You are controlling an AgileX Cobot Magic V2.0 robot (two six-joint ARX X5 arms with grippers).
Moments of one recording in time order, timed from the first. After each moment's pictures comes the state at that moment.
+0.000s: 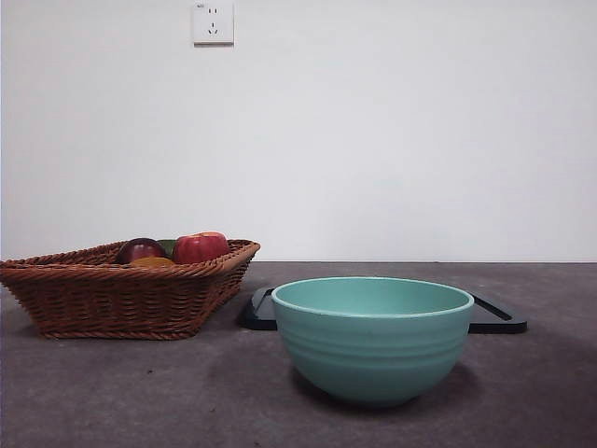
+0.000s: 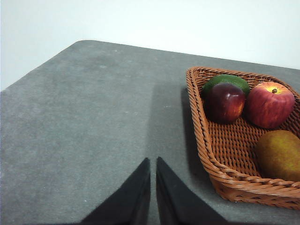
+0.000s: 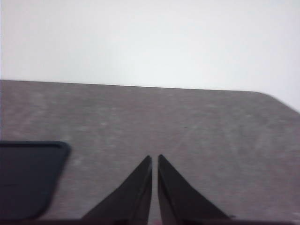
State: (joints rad) left arm 0.01 0.01 0.03 -0.18 -0.03 -0.12; right arm -0.03 0.01 0.02 -0.01 0.05 -0.01
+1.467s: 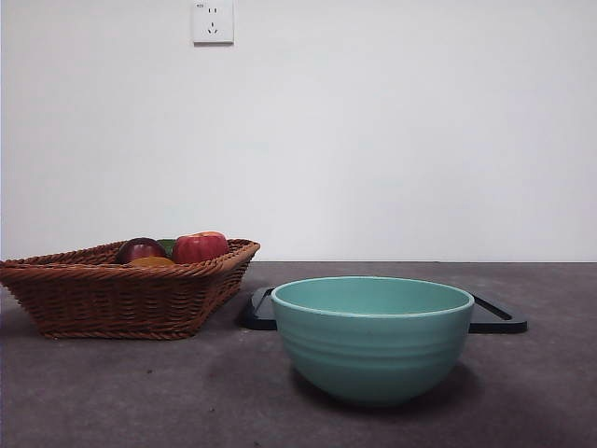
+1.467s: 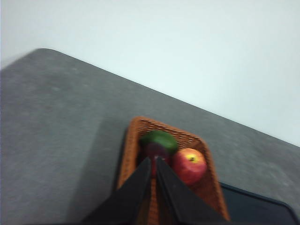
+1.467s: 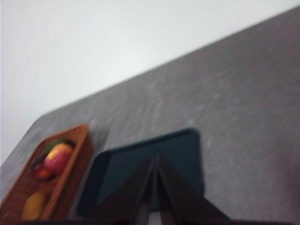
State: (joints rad) left arm -0.04 0.40 0.55 -0.30 0.06 -0.40; right arm -0.02 0.42 0.50 -0.31 -0.31 0.50
